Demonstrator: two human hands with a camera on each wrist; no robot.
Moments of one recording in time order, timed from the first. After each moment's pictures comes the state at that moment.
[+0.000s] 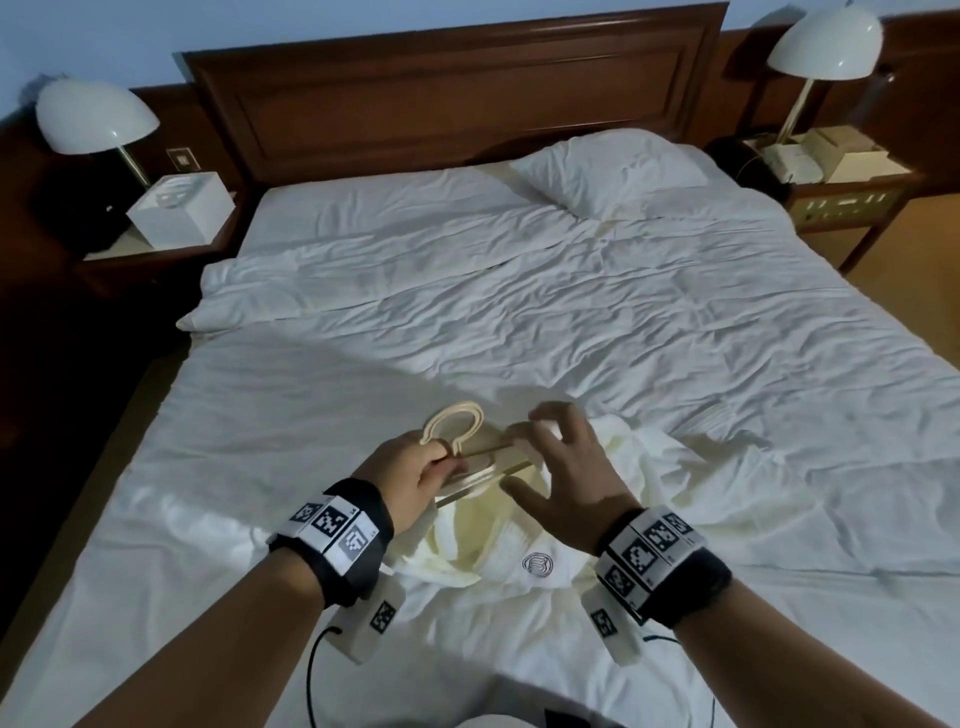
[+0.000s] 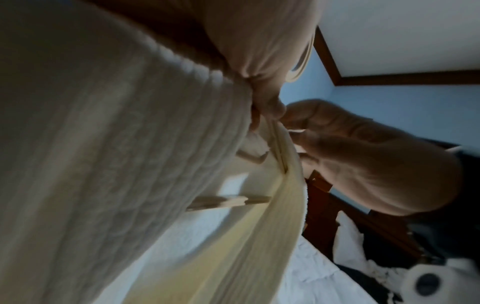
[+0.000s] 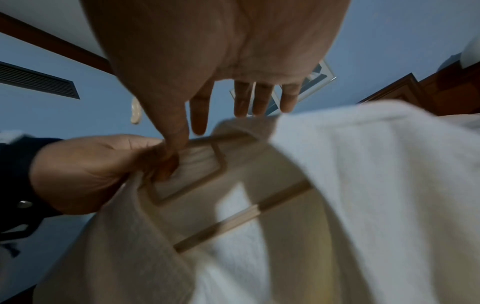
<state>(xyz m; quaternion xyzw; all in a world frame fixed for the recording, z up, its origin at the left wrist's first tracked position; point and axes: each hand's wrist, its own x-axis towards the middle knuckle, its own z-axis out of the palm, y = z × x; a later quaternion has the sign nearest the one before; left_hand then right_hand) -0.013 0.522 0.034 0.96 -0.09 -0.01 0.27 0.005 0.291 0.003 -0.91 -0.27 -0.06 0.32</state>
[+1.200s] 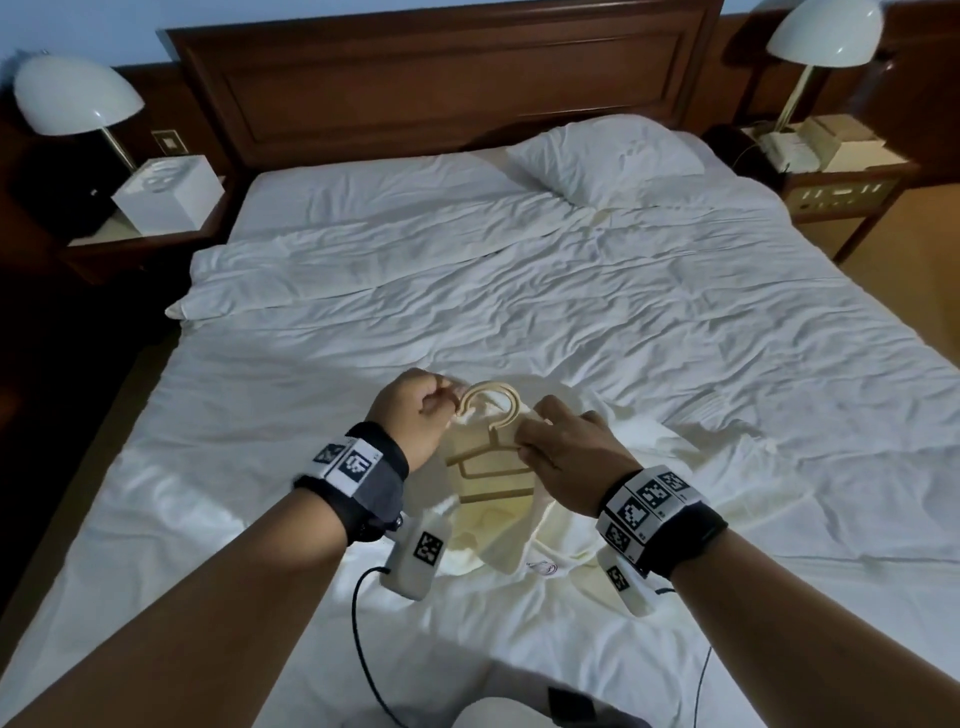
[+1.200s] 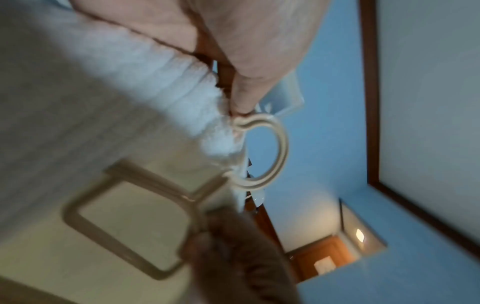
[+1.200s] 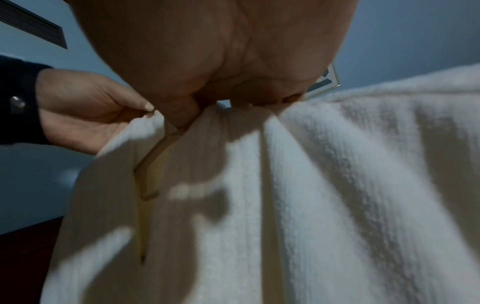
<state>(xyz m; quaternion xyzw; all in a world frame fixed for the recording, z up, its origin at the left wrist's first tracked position) 0.024 0.504 0.048 0.90 0.03 0.01 0.43 0.026 0.283 0.017 -0.95 -0.27 0.06 0.17</state>
